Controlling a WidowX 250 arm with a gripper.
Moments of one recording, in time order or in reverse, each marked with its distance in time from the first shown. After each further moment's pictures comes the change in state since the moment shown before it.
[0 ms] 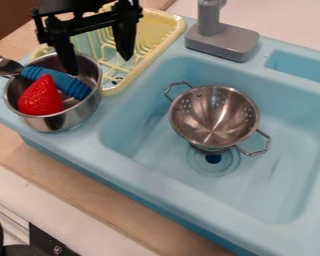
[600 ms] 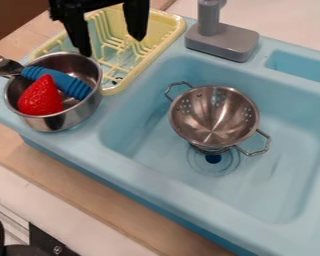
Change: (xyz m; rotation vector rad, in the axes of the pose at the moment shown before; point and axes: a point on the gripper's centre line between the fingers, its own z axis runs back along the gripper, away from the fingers) arm -0.003 -0.011 0.014 0.014 0.097 0.029
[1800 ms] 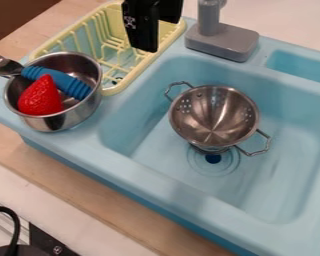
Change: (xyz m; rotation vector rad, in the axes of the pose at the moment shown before) arm -0.016 -0.051 0.004 -0.095 -0.135 0.627
